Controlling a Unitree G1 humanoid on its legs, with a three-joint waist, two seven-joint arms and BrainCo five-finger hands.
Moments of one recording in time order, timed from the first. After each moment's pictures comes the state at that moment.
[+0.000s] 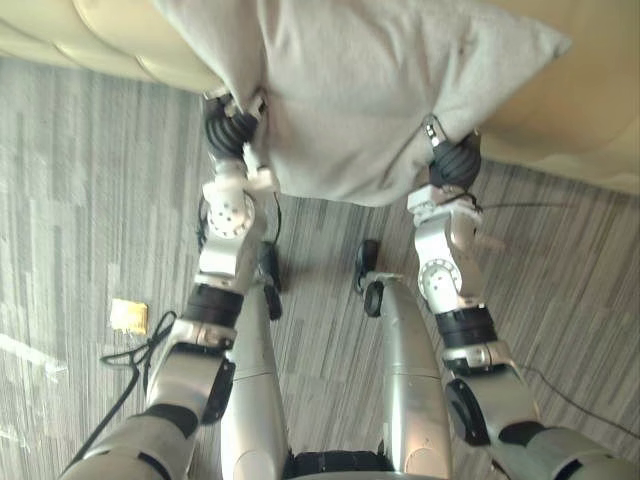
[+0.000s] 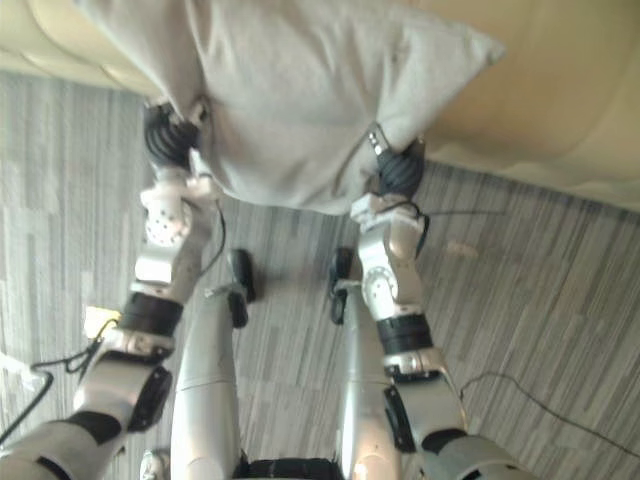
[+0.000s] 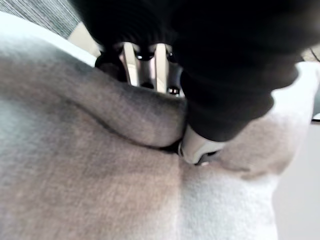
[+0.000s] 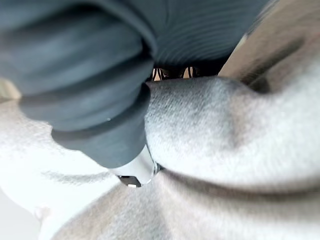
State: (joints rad) left arm -0.63 0.13 -0.11 0.24 -0.31 -0.21 0.39; right arm -0.55 -0.07 0.01 0.16 0.54 -0.25 -0.29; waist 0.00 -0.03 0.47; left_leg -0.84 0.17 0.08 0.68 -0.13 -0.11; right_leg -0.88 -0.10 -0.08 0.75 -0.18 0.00
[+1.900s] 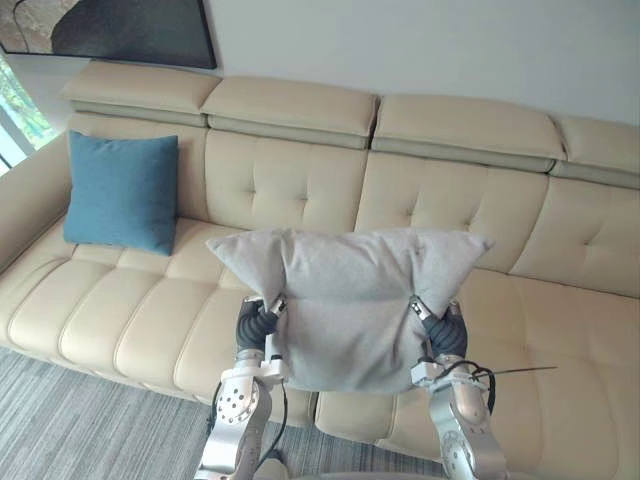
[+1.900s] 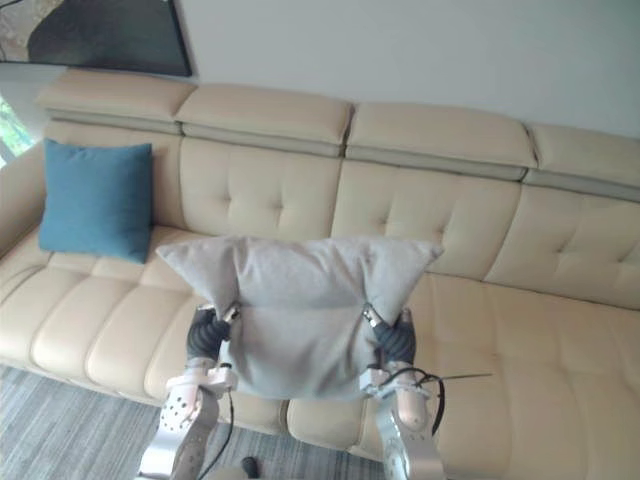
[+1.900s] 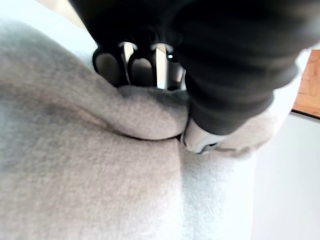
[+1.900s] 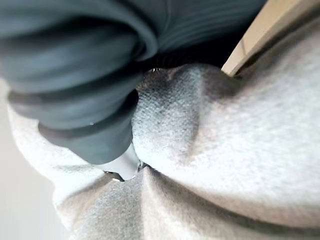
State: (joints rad) left arm 0.15 0.06 -0.23 -0.04 -0.27 -0.19 0.25; right arm 0.14 -0.02 0.10 -0.06 0.23 -0.19 -0.17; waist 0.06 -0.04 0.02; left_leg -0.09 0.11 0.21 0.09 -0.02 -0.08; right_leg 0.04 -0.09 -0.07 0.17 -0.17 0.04
